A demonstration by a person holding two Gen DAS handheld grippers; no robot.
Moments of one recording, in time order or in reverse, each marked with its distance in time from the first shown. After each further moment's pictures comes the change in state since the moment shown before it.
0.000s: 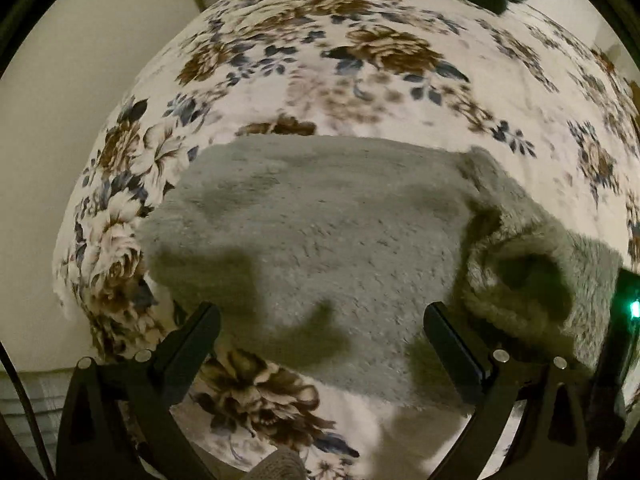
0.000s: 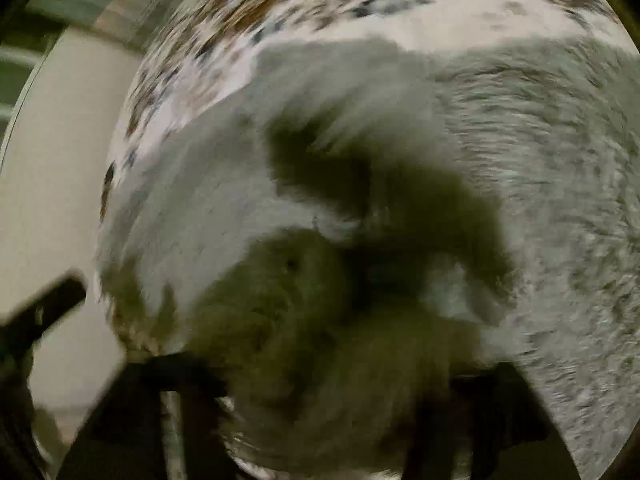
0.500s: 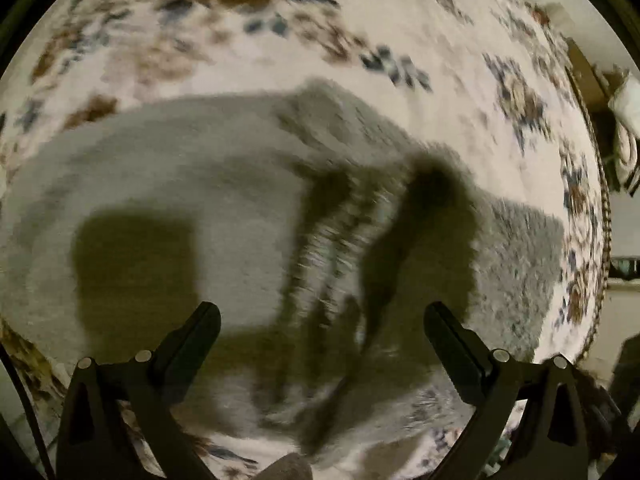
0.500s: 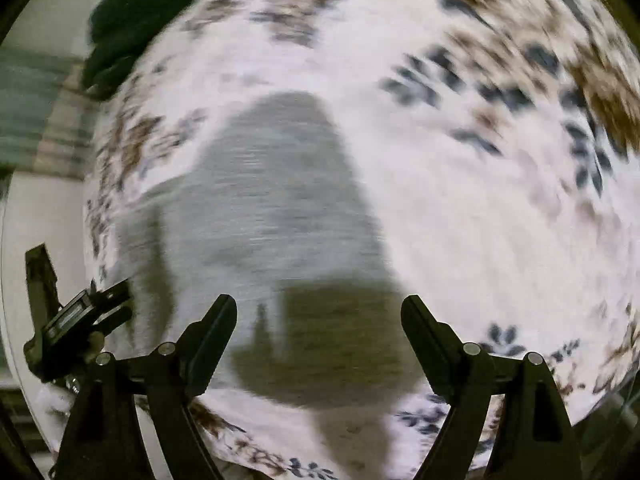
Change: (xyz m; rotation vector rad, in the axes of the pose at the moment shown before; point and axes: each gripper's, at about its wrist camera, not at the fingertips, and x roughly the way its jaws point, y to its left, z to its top) left arm 0.060 -0.116 0.019 0.155 0.232 -0.328; right arm -0.139 -0.187 -0.060 0.465 -0.144 -0.096
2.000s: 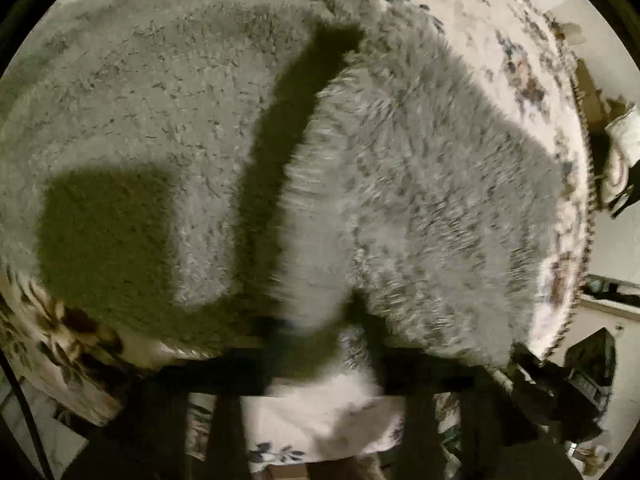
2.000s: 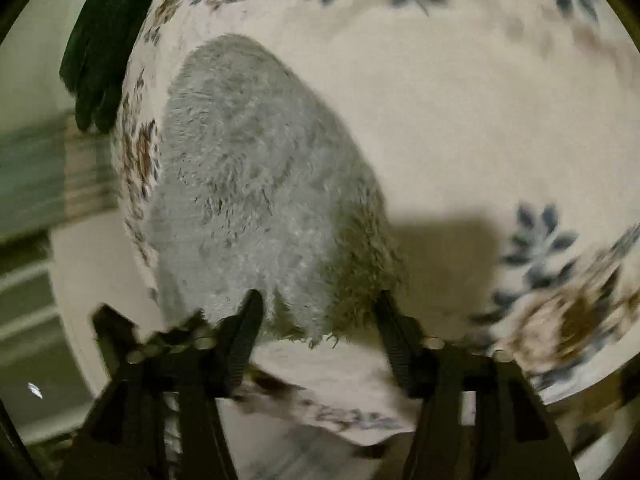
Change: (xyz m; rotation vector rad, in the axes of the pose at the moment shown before) left arm 0.023 0.024 -0.069 -0.120 0.074 -0.083; right arm -0.004 -0.100 -0.070 0.319 0.189 0.262
